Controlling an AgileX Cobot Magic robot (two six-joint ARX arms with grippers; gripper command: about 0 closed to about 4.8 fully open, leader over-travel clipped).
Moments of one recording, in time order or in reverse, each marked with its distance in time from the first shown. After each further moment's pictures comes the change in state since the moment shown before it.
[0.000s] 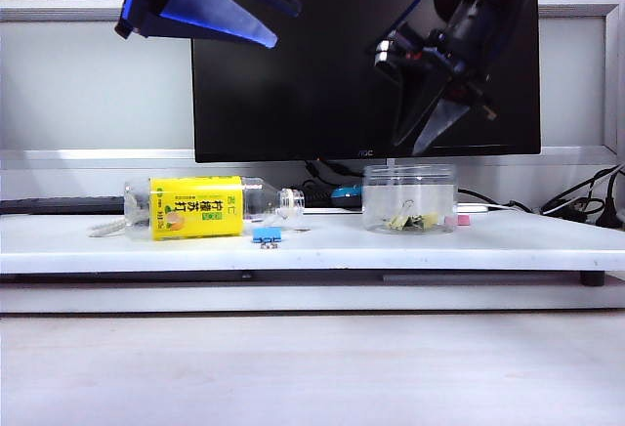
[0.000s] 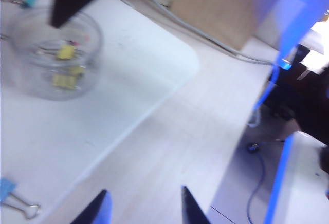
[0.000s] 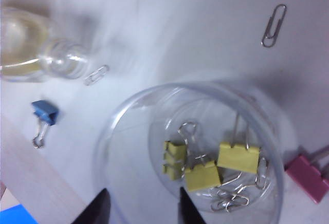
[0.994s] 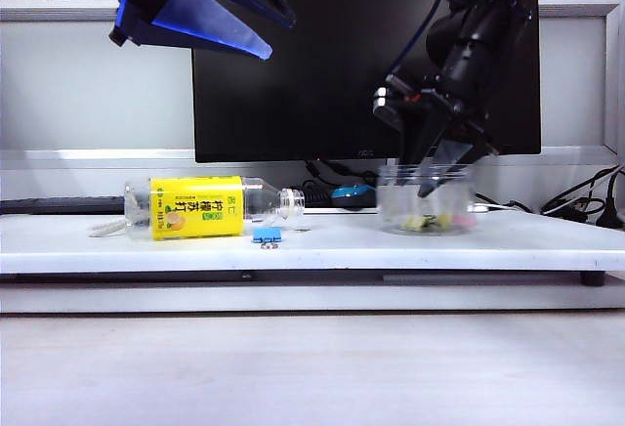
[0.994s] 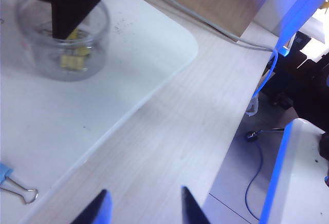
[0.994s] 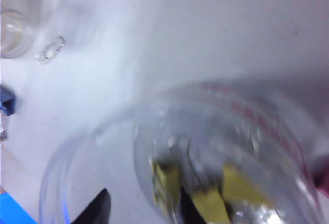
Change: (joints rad) left arm 0.000 0.000 0.000 -0.047 0.003 0.019; right arm 0.001 0.090 0.006 -0.051 0.020 -0.005
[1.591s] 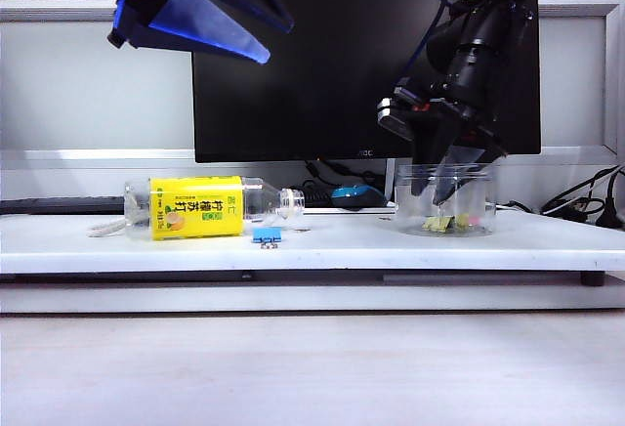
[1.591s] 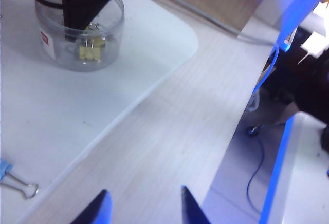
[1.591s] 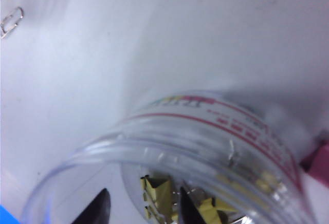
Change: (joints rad) left arm 0.000 0.000 0.000 -0.022 0.000 0.024; right arm 0.000 0.004 0.005 -0.038 0.078 -0.048
